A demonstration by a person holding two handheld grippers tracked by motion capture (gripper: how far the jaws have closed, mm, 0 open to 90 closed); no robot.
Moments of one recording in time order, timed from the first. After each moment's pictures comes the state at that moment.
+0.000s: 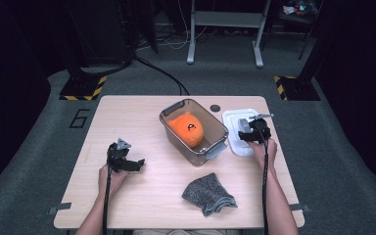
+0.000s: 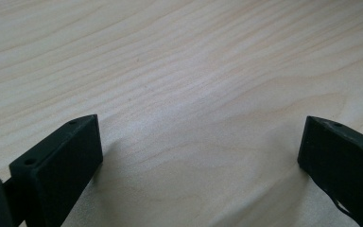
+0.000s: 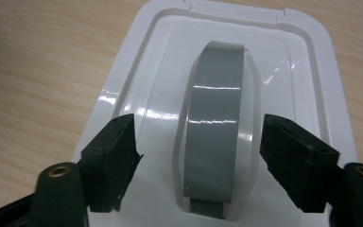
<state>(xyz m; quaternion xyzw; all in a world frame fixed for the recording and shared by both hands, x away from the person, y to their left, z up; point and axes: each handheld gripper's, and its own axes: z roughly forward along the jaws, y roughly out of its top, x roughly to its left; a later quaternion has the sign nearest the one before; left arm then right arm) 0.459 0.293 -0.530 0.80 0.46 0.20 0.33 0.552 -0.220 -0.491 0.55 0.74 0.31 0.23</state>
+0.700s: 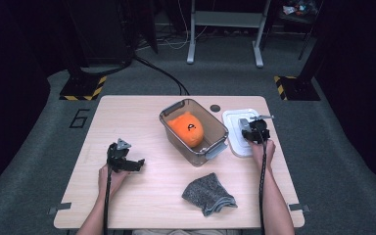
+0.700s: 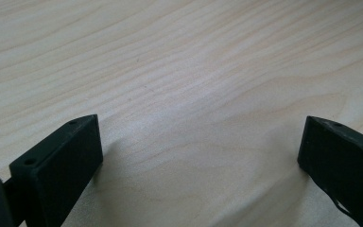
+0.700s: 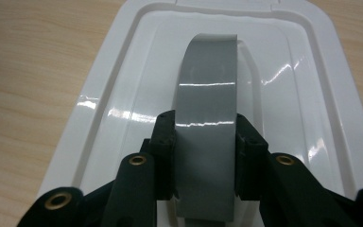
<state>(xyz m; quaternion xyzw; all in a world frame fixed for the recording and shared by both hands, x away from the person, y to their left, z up) 0.459 0.293 -0.530 0.80 0.46 0.20 0.33 0.558 -0.224 -0.504 0.57 0.72 0.32 0.22</state>
